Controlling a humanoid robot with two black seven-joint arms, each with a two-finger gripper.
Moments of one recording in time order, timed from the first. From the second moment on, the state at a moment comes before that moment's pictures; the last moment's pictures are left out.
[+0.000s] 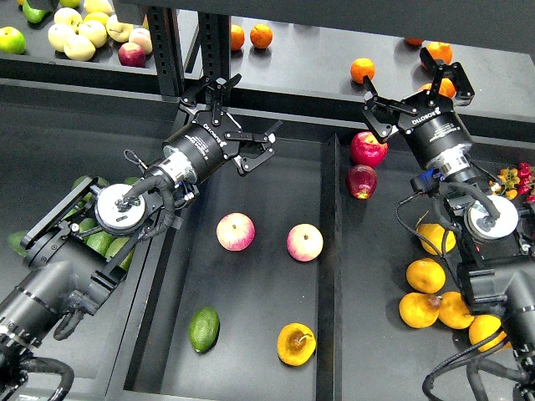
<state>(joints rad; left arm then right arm) -0.43 0.00 -1.24 -1.20 0.04 -0.14 0.22 0.69 0.02 1.32 0.80 0.07 0.40 -0.23</state>
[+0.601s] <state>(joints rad) -0.43 0.00 -1.27 -1.18 0.04 -0.21 0.23 0.69 0.01 1.32 0.80 0.07 0.41 -0.23</state>
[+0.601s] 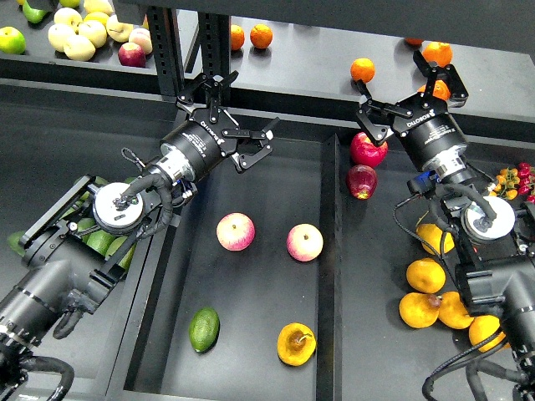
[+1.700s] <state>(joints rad) -0.56 0.07 -1.00 -1.07 0.04 -0.32 0.49 0.69 0.02 1.36 0.80 0.07 0.40 -0.23</state>
